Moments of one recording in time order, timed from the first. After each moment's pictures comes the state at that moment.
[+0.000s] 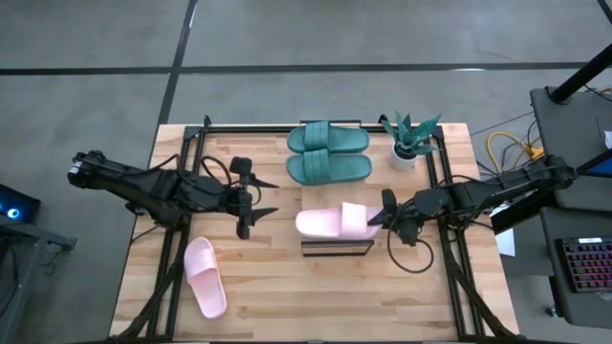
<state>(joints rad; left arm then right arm) -0.28 1.07 1.12 -0.40 -0.45 0.37 0.25 0.82 0.49 -0.17 0.07 -1.06</state>
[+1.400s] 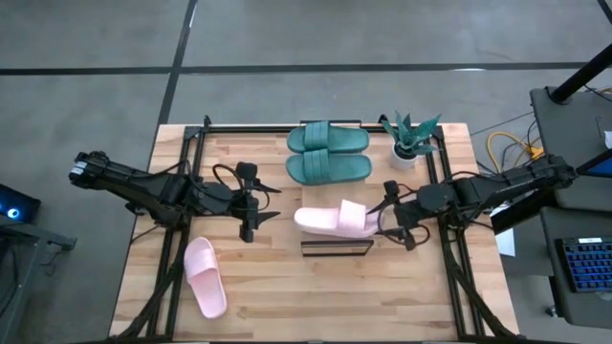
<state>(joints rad) -0.28 1.10 1.08 -0.40 -0.45 0.35 0.26 0.82 0.62 -0.26 0.07 -0.24</state>
